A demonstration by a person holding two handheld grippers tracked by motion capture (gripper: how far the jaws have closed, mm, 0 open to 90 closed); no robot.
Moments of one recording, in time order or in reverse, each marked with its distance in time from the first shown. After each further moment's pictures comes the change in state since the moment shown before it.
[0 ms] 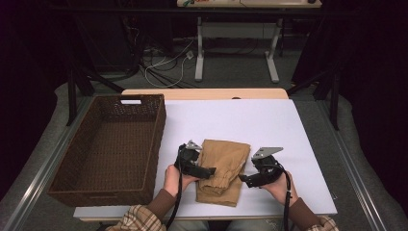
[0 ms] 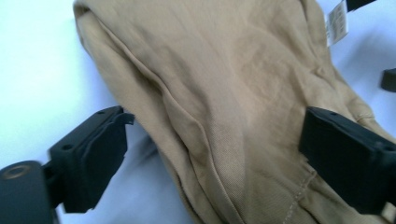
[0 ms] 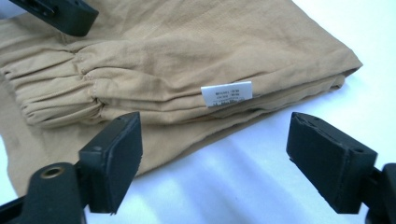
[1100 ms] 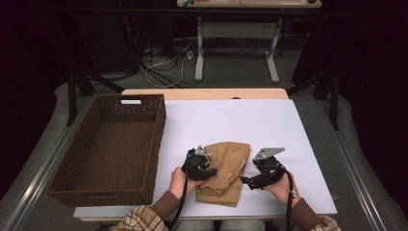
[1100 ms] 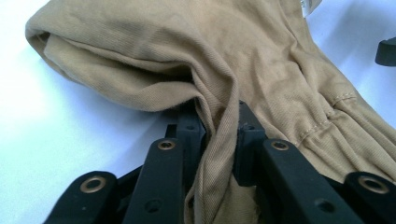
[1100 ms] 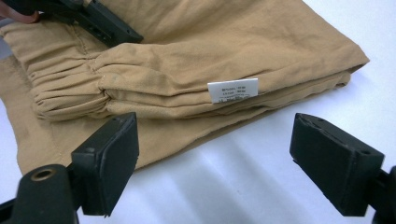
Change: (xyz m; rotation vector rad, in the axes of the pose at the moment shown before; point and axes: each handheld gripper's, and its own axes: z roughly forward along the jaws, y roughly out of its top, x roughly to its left) left arm -0.015 -0.004 0.015 0.032 -0.052 0.089; right arm -0.002 -0.003 -0.002 0.000 0.028 -0.013
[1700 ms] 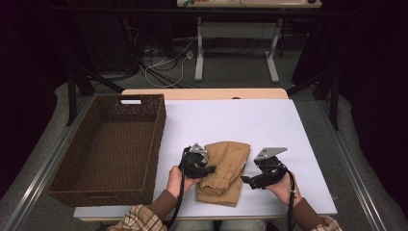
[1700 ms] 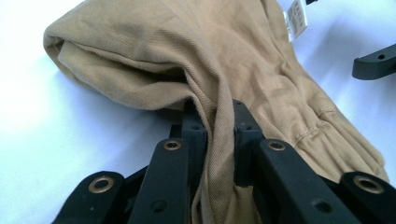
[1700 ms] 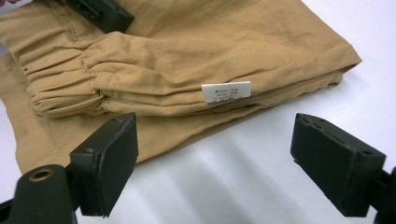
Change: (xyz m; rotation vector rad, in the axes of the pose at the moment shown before) left arm 0.004 0.002 -0.014 -0.061 -0.030 -0.018; right arm -0.003 -0.002 -0.003 -0.009 0.004 0.000
